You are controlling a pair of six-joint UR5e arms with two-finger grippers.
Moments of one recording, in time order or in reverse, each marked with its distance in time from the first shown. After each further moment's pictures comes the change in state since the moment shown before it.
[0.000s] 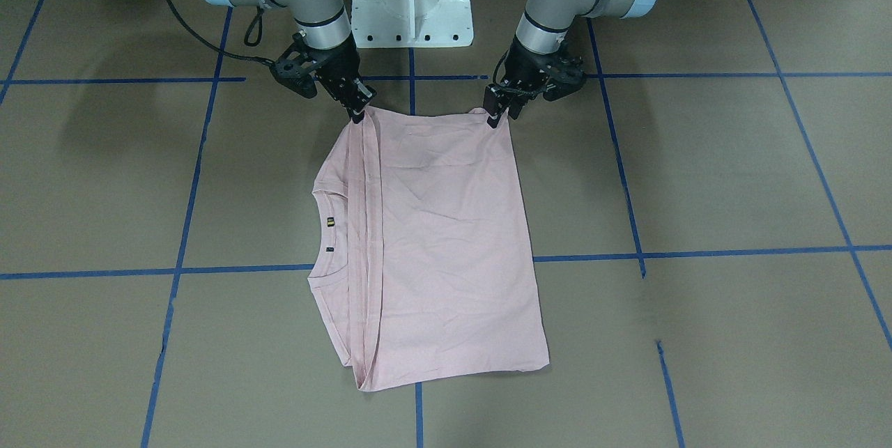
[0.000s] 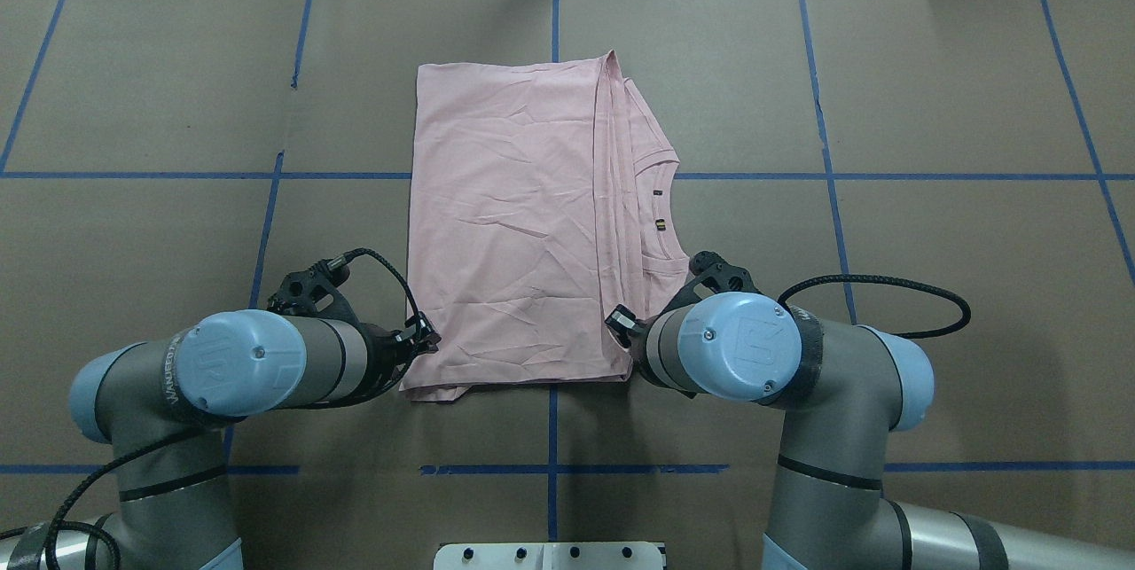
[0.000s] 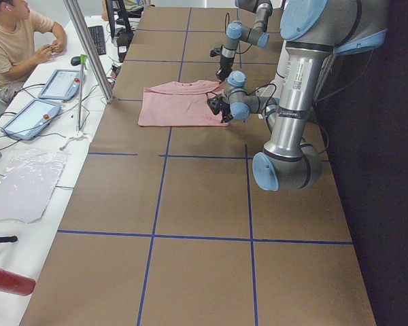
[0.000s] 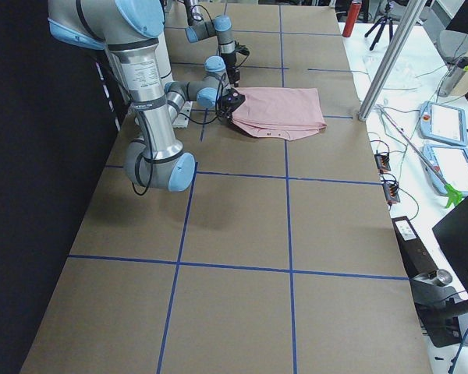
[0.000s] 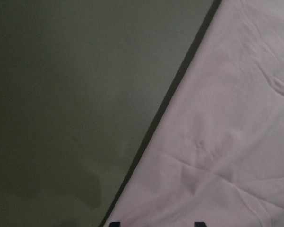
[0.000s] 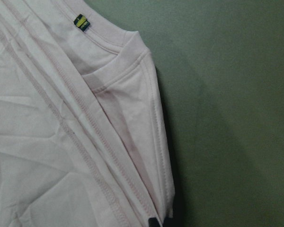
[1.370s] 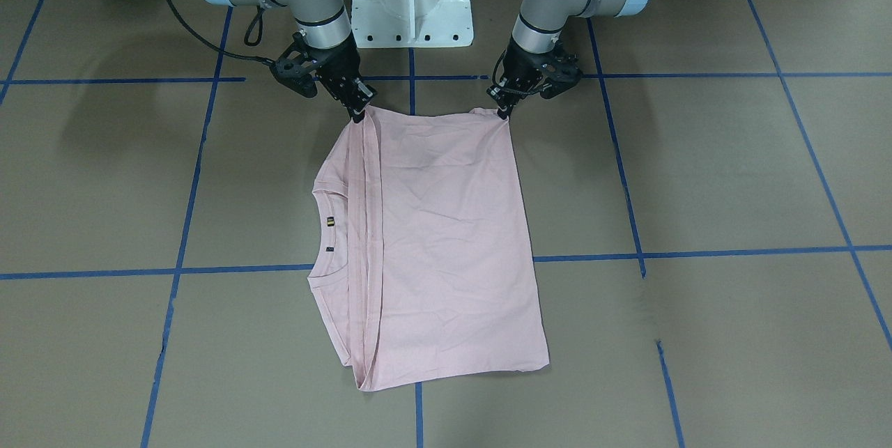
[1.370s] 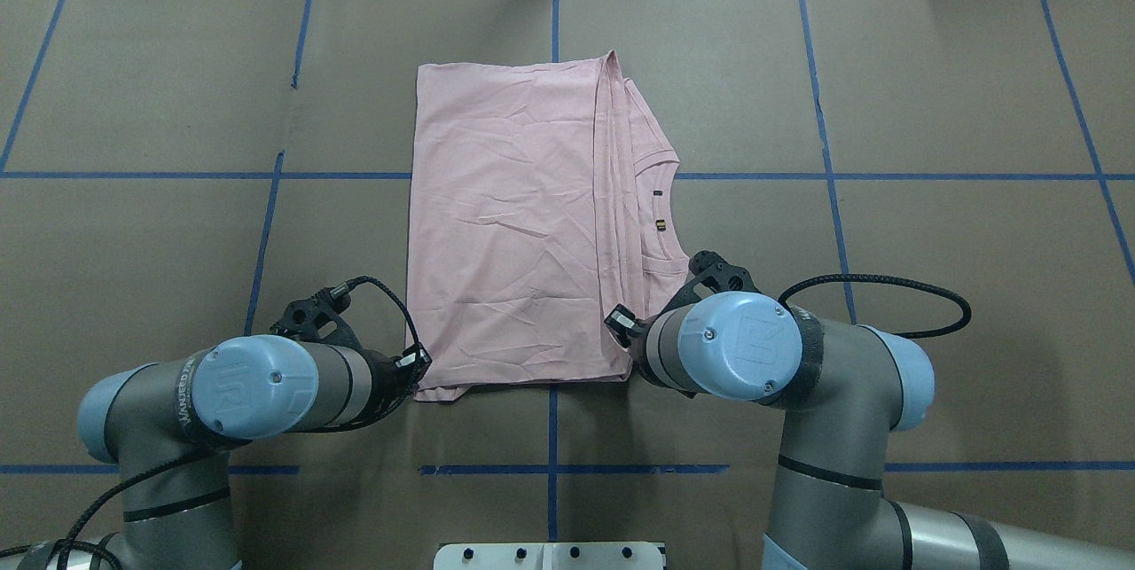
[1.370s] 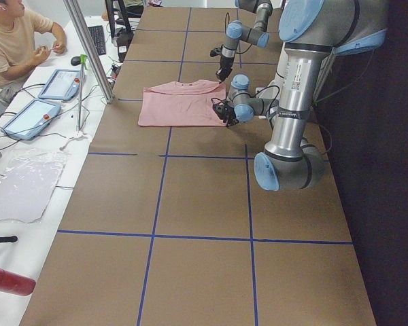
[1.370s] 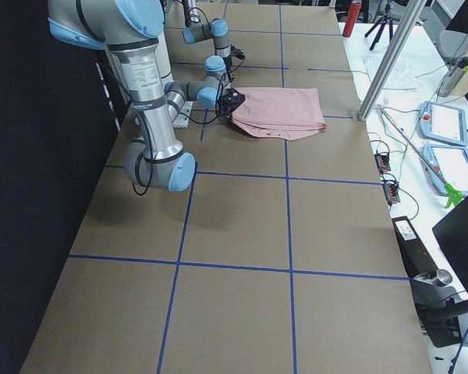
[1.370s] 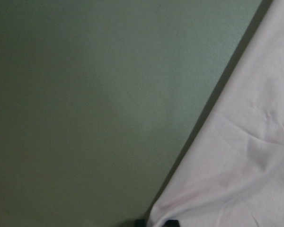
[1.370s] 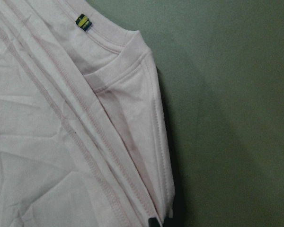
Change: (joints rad) left arm 0.035 0.009 0.006 0.023 -0.005 -0.046; right arm 0.001 0.000 0.004 0.000 0.001 0.000
